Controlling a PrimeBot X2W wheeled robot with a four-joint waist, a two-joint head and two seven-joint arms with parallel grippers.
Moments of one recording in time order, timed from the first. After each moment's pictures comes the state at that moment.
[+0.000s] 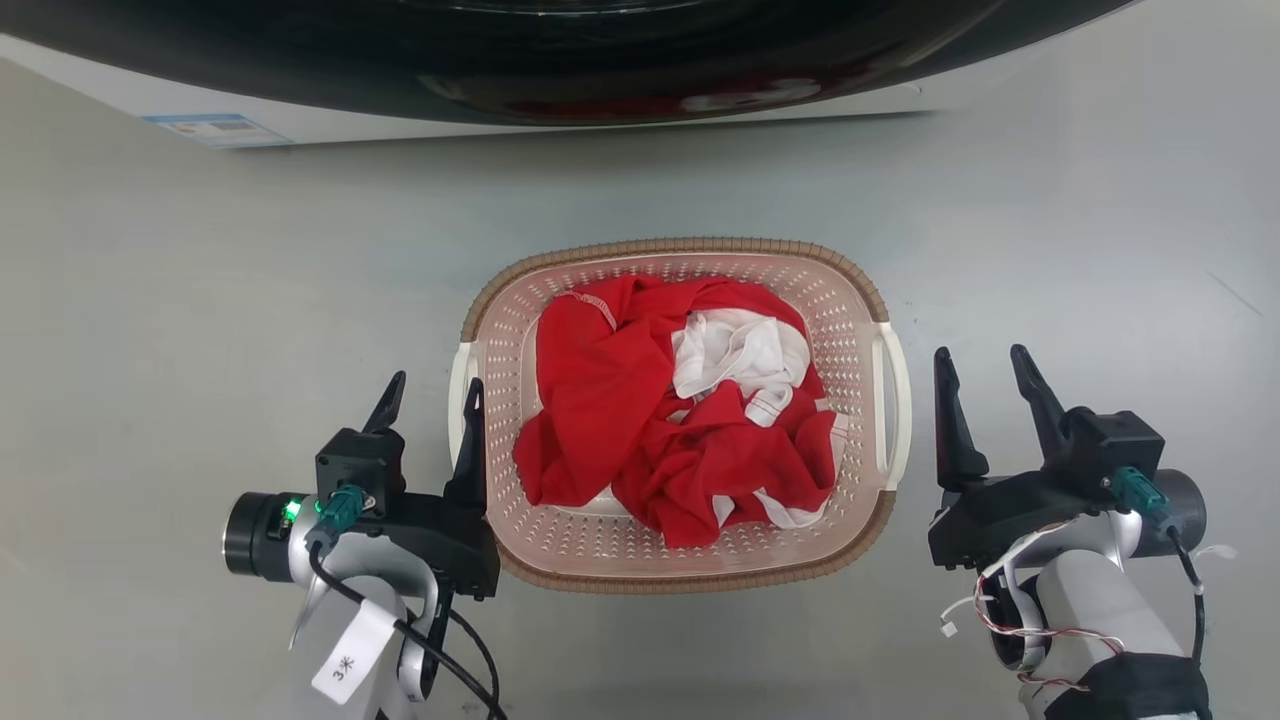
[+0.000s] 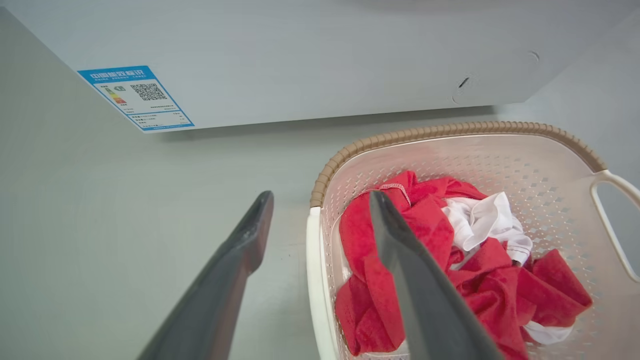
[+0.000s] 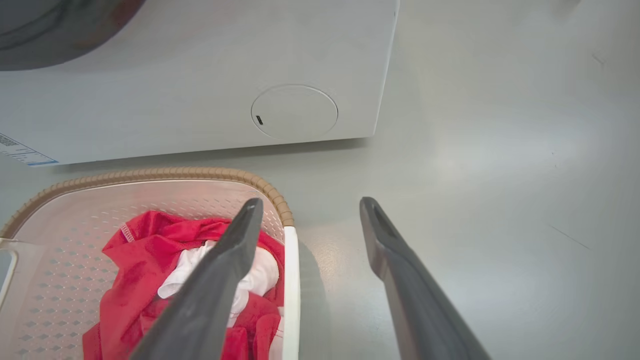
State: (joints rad) left arm -0.47 0.04 -0.26 0.63 -0.25 0.04 -0.25; right arm -0.45 -0.07 0.15 0.53 0.19 -0.02 -0.26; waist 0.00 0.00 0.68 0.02
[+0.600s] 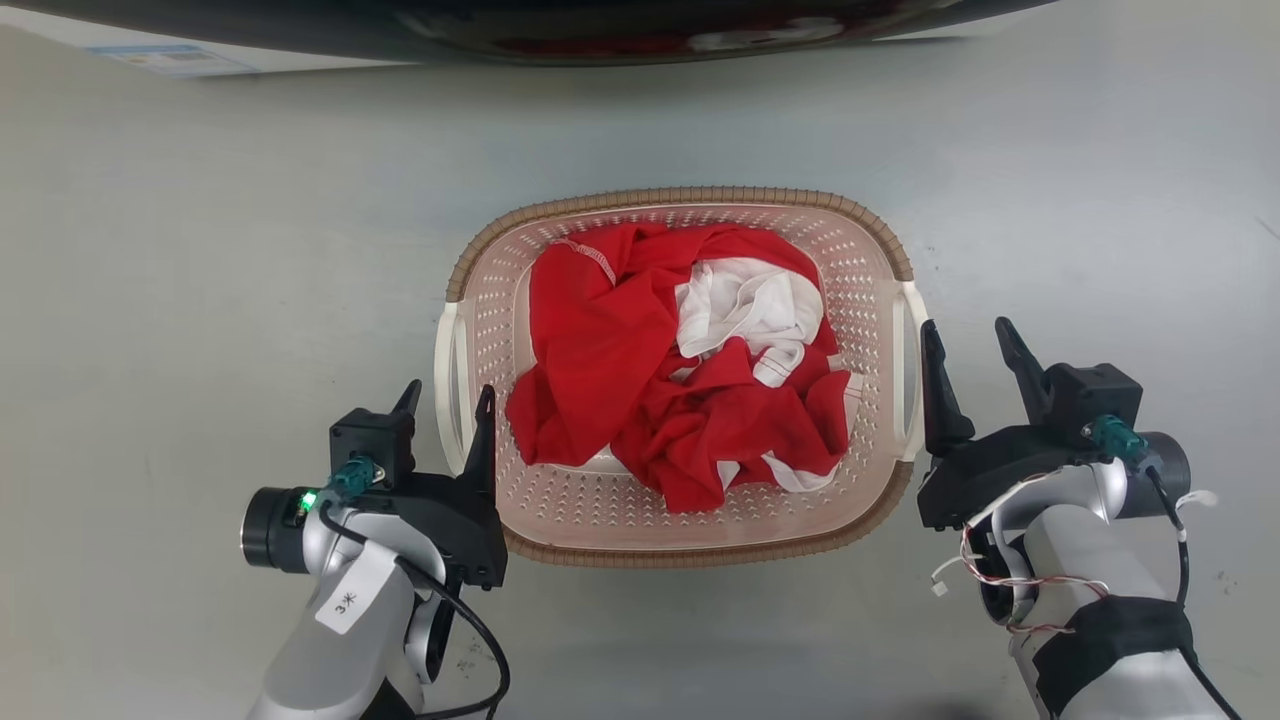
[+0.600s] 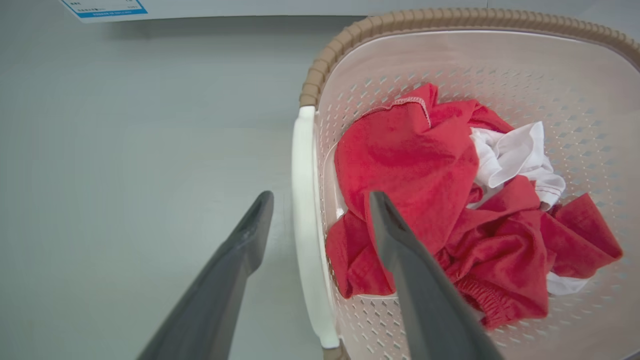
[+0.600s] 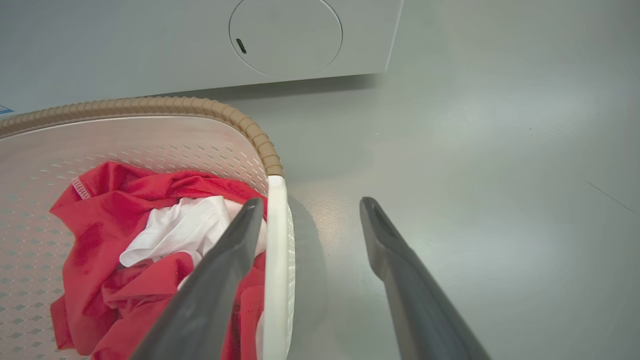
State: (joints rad) left arm -0.57 0.04 -0.34 0.82 -0.36 0.03 -0.23; right arm -0.59 -0.06 0.18 0.72 0.21 -0.01 -0.26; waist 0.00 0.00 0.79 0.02
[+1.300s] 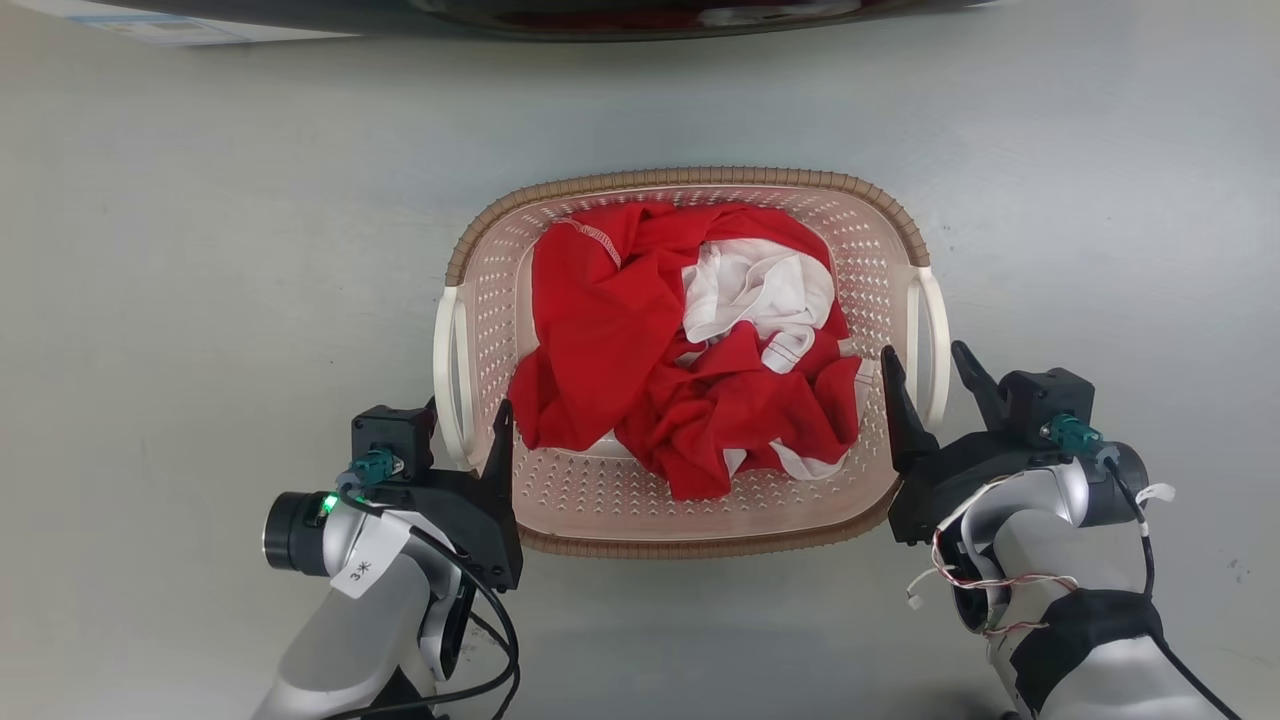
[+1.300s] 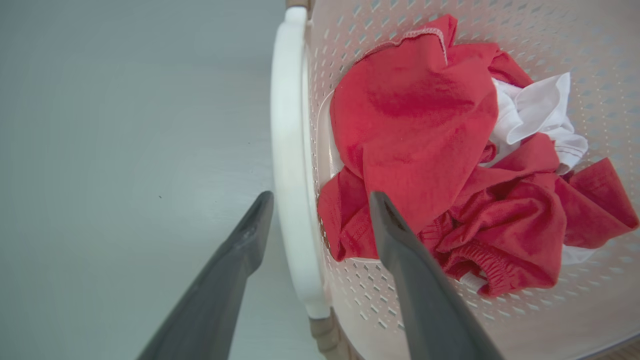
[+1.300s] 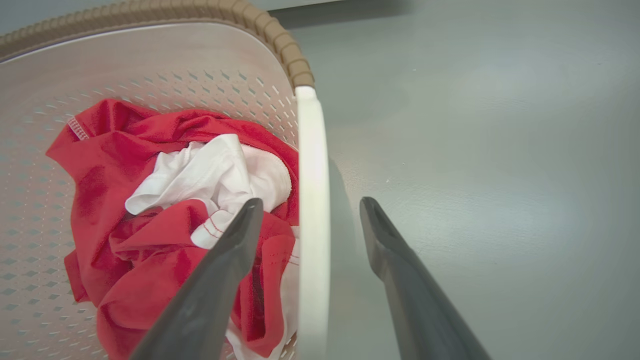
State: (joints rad) left arm -0.63 0.03 -0.46 0.93 -0.51 0.04 -0.21; right arm -0.65 -0.06 0.31 0.86 0.31 0.00 -0.26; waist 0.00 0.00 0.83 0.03
